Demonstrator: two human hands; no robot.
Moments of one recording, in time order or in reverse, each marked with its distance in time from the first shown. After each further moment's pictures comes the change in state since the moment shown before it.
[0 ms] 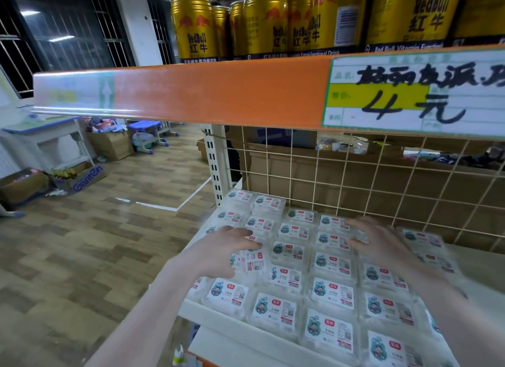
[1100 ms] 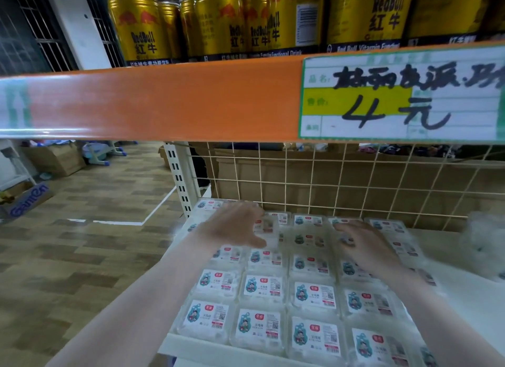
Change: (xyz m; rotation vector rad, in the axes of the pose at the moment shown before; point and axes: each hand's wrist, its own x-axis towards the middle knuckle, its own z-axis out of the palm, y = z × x) left_hand 0.089 0.034 -0.036 0.138 0.217 0.174; right_hand -0.014 0.014 0.010 0.007 0.078 0.170
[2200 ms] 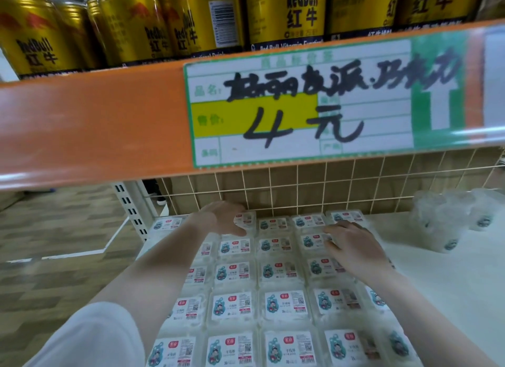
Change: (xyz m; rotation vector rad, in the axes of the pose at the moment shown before) left_hand 0.102 -0.009 0.022 0.050 -0.226 -0.037; right_hand -0.026 0.019 -0.013 -0.030 0.102 0.141
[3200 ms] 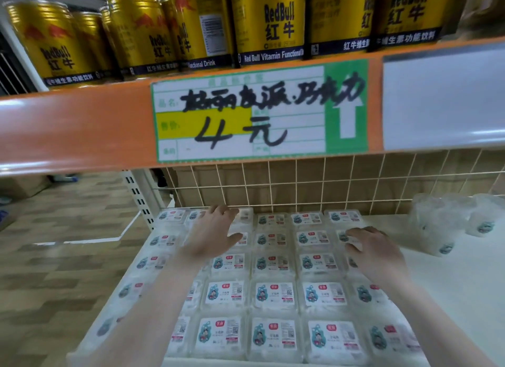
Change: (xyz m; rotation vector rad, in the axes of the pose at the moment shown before) left_hand -0.066 0.029 0.028 -0.061 0.340 -0.080; right_hand -0.017 0.037 -0.012 0.043 0.048 0.165
